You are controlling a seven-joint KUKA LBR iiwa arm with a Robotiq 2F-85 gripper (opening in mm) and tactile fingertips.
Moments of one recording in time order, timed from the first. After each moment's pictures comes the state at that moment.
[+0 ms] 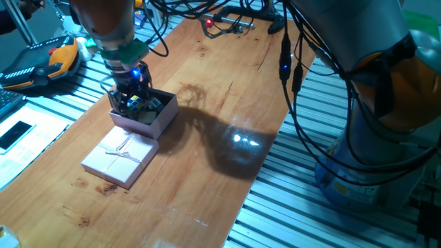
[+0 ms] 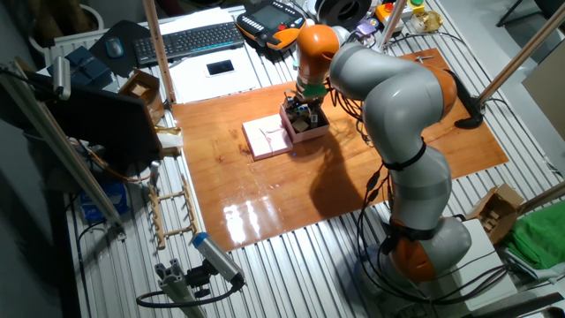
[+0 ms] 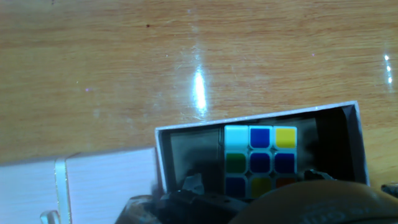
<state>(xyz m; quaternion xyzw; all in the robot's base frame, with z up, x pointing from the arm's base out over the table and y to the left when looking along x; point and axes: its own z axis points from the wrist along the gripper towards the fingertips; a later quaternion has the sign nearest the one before) 0.651 0.075 0.073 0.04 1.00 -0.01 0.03</state>
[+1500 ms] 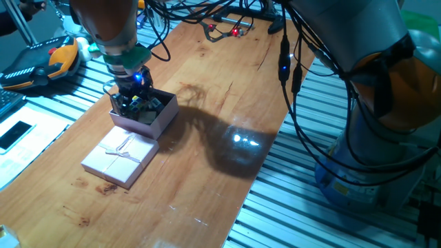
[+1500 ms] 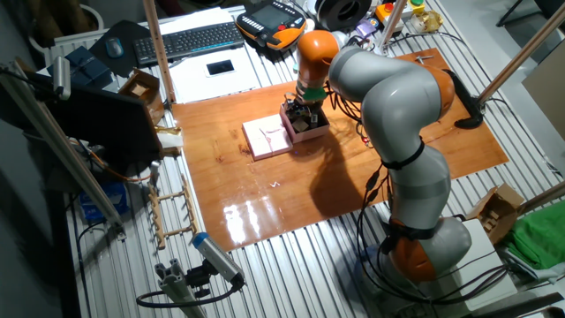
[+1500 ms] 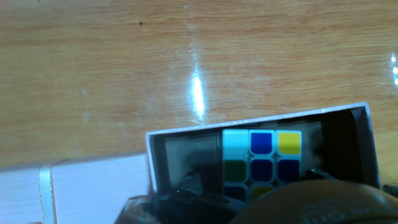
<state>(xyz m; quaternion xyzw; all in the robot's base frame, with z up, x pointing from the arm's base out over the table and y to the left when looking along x) 0.652 0.073 0.059 0.04 1.00 -0.01 0.04</state>
